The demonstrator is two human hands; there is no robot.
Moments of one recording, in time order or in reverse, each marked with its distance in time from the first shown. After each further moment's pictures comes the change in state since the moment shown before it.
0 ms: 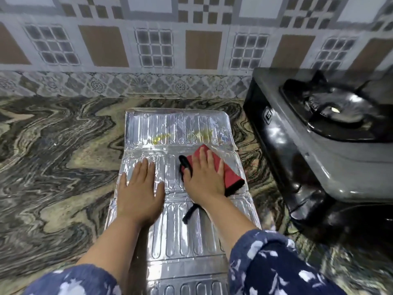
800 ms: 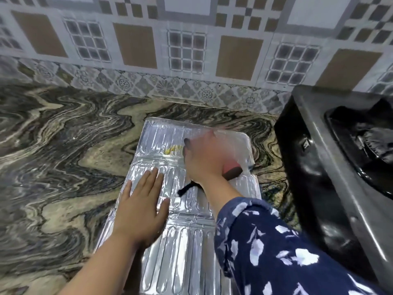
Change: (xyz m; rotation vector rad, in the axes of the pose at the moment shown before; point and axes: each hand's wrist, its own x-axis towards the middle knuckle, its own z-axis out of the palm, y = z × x) left_hand 0.002 0.002 0.000 -0.038 0.048 -0.045; right_hand 0.117 -0.025 -0.009 0.027 -0.025 -0.077
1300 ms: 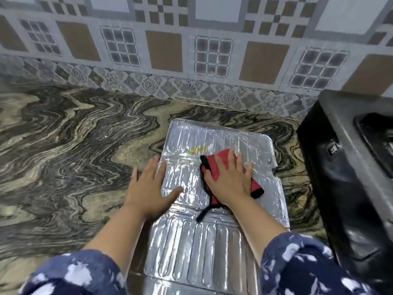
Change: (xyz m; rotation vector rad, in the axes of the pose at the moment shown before) left_hand 0.024 -0.049 -0.022 0.120 -0.113 -0.069; right_hand -0.057 0.009 0.001 -0.076 -0.031 -0.060
